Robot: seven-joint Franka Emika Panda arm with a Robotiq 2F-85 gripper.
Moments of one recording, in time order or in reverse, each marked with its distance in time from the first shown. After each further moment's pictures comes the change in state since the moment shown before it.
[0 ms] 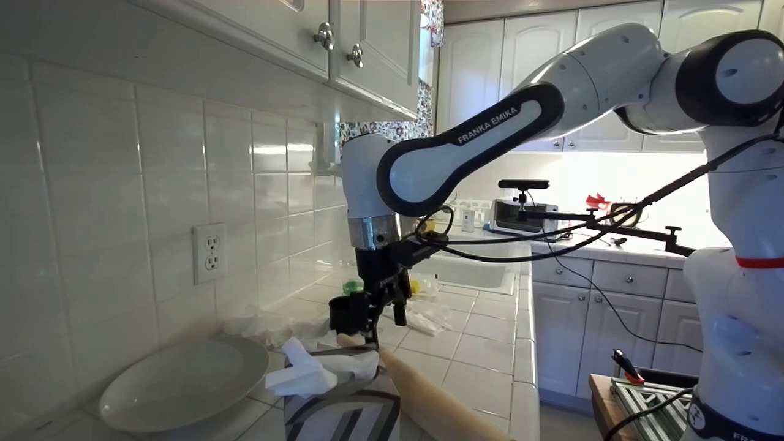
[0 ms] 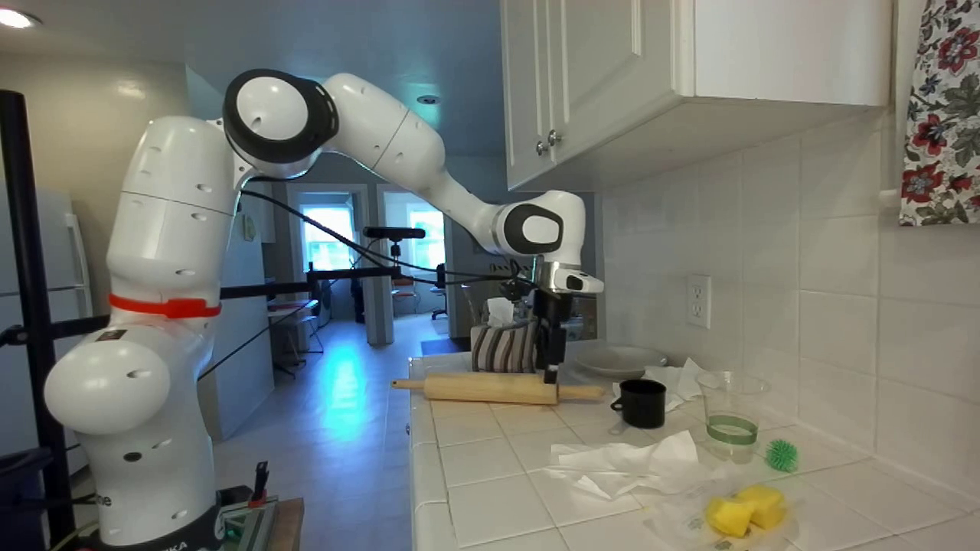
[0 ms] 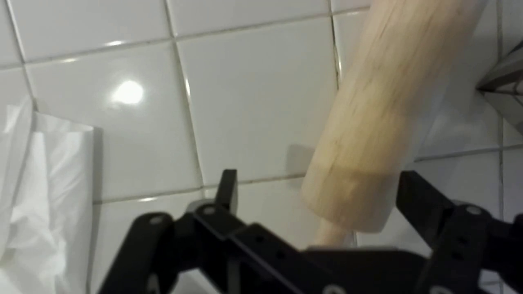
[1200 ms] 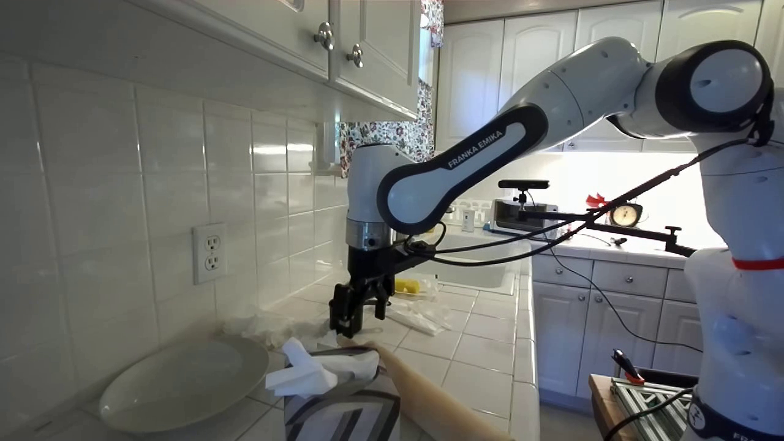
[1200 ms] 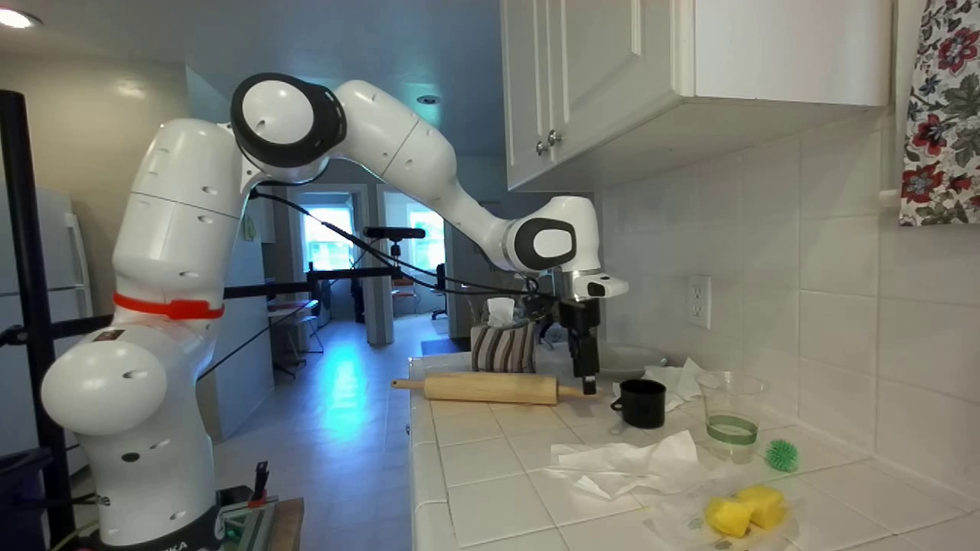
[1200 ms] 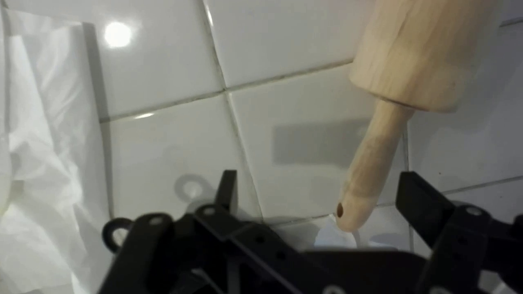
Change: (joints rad) arm -0.023 0.045 -0.041 -0.013 -0.041 0.245 0.045
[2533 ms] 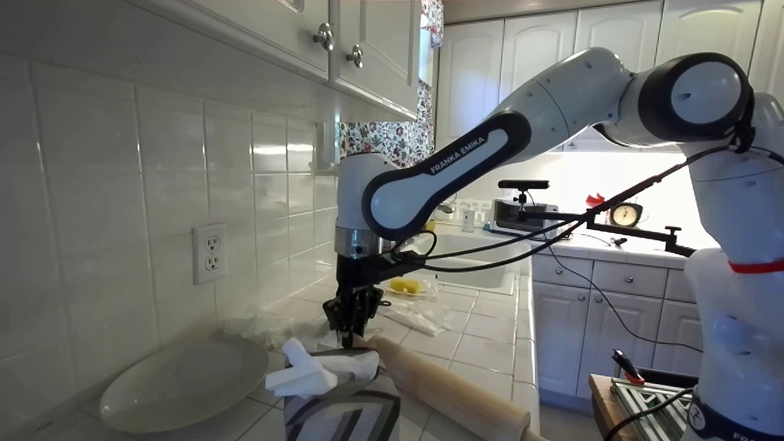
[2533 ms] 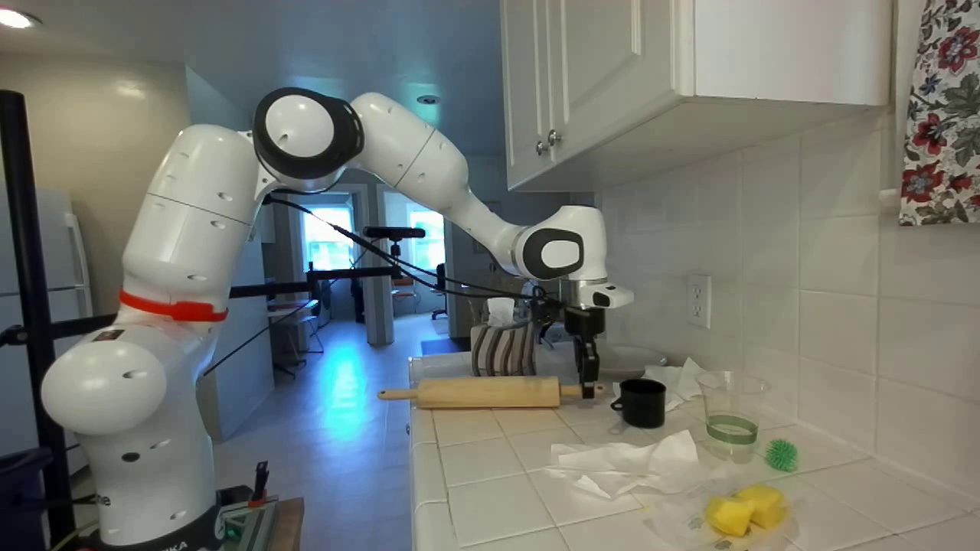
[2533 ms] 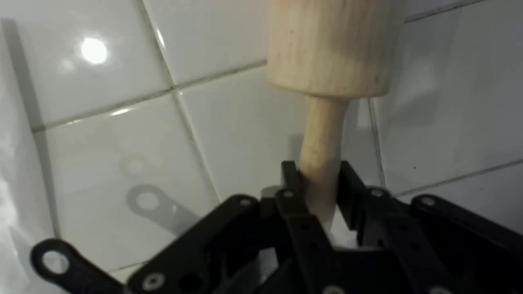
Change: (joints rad) arm 0.000 0.071 0.010 0.066 0.072 0.000 0.004
